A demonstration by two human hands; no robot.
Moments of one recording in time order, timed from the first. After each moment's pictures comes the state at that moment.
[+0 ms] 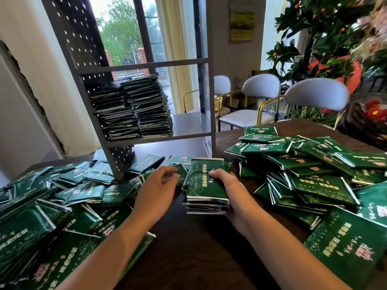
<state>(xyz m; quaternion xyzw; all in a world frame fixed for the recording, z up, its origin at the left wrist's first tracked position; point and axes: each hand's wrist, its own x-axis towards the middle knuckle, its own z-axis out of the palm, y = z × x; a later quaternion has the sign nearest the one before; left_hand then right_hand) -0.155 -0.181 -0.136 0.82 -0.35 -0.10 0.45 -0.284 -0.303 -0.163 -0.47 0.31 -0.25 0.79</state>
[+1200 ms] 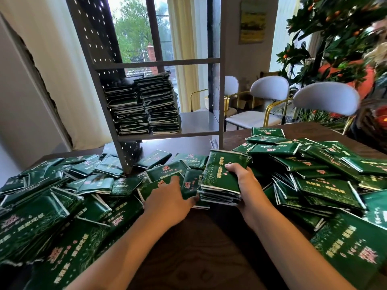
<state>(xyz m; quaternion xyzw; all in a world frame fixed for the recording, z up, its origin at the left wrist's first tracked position) -0.175 -0.174 -0.141 0.92 -0.37 -0.06 0.09 -0.289 -0.301 -0.147 -0.46 0.37 -0.29 0.75</state>
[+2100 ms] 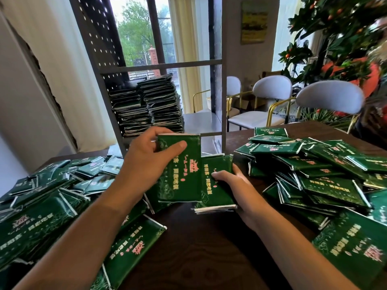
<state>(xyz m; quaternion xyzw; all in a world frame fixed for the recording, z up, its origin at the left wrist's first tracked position) -0.168 -0.147 -0.057 0.71 -0.37 -0.08 0.60 -0.293 -0.289 -0.145 -0.53 0.23 -0.25 0.78</state>
